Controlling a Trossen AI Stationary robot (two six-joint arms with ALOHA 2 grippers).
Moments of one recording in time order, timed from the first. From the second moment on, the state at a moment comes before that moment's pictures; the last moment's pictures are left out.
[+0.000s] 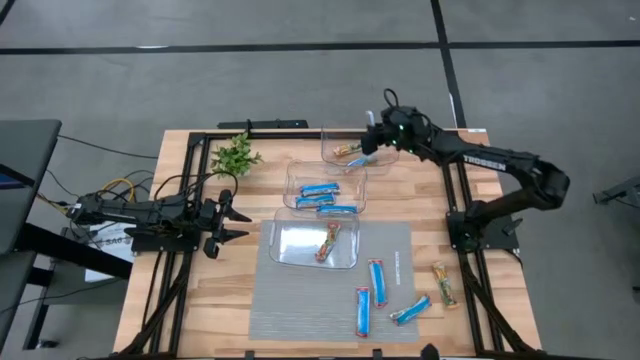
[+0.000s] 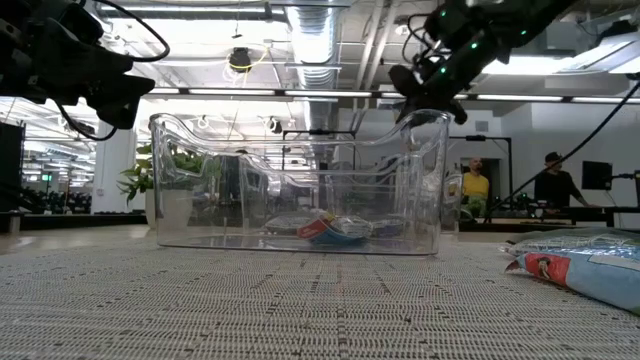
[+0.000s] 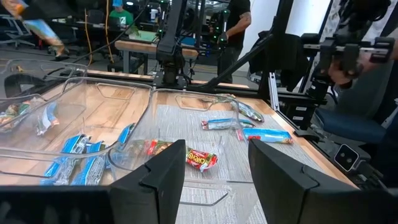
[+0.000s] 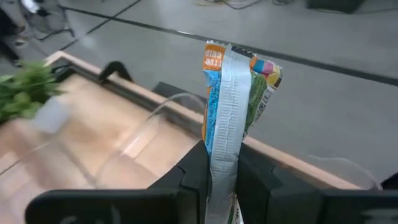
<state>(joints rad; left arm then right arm) -0.13 0.05 0.01 0.02 0.00 -0.14 -0.57 1.33 0.92 -0.11 0.21 0.29</state>
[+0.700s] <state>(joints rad) -0.13 0.05 0.01 0.02 -0.01 -0.14 -0.62 1.40 0.99 -0.23 0.21 0.16</state>
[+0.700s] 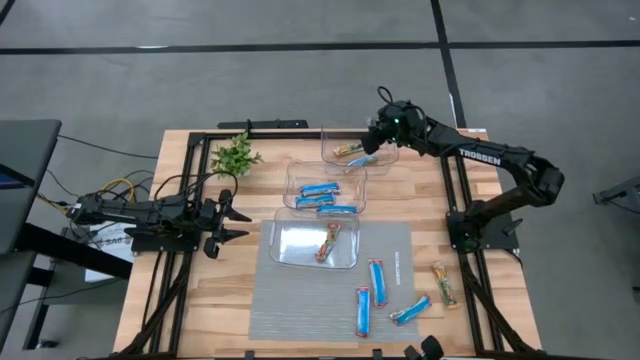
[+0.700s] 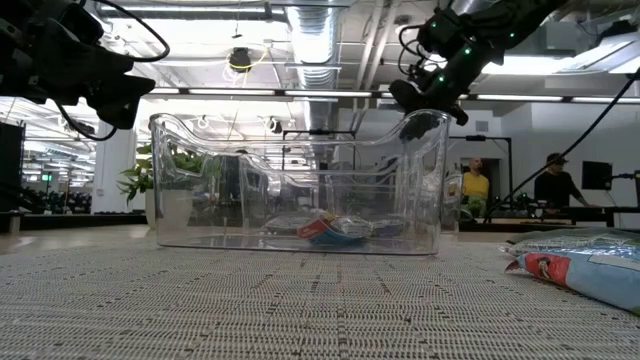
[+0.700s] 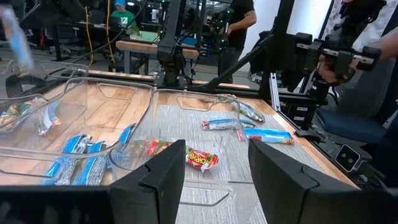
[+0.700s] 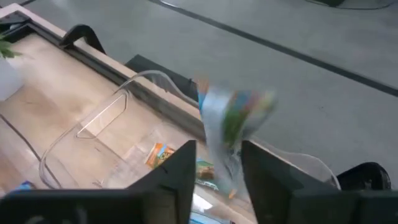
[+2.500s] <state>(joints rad) -0.13 0.05 0.01 0.02 -0.01 -0.14 0.20 1.21 0.99 -0.47 -0.58 0.44</state>
